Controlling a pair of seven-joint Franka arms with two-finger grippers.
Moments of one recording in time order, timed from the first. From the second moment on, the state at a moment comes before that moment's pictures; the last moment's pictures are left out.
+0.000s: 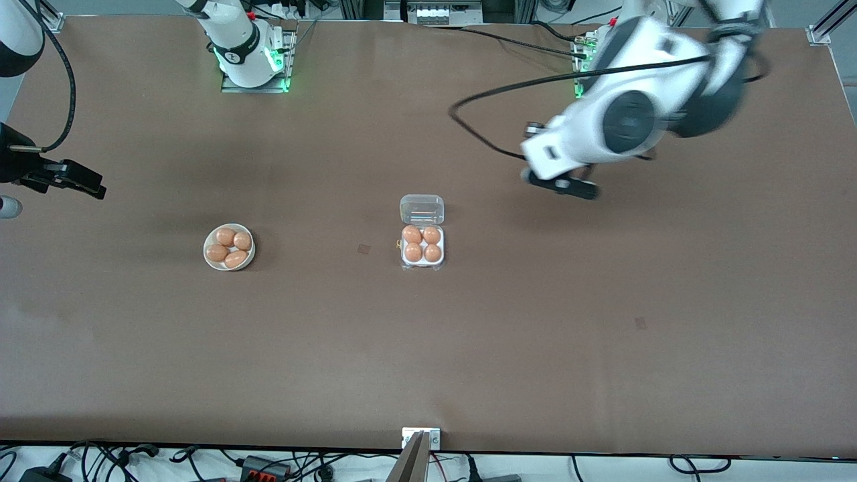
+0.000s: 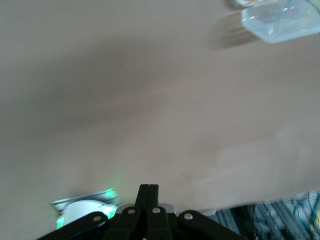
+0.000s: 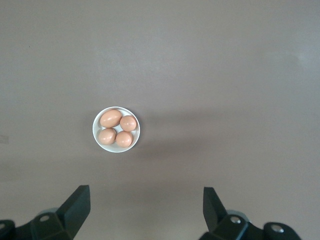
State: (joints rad) left arm -0.53 0.24 -0.04 -1.68 -0.23 1.53 -0.34; right arm -0.02 0.09 -0.04 -1.61 -0.05 1.67 0.02
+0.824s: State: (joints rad) left arm -0.82 0.54 -0.05 -1.76 -0.14 2.30 -0.75; right arm -0.02 0.09 -0.04 -1.61 -0.04 1.65 0.00
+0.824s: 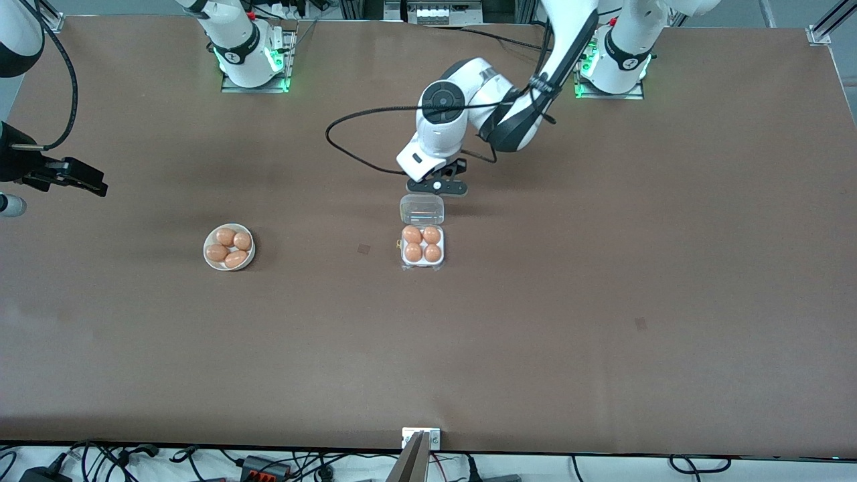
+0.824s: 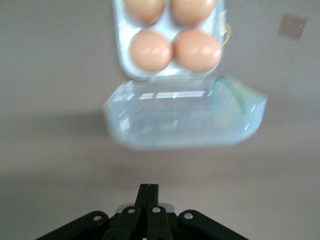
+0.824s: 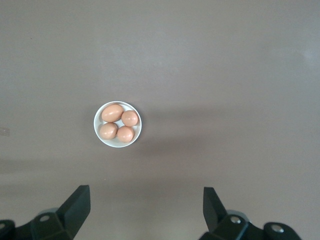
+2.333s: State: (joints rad) left arm -0.54 0.41 0.09 -1.50 0.01 1.69 -0.11; right arm -0.02 0.08 -0.04 -1.61 -0.03 1.65 0.00
